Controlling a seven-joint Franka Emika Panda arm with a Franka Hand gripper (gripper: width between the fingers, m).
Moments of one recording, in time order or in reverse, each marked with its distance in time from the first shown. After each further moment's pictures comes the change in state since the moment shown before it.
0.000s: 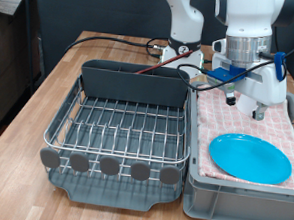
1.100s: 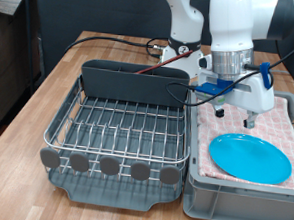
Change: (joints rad) arm -0.034 0.076 0.054 -0.069 0.430 0.194 -0.551
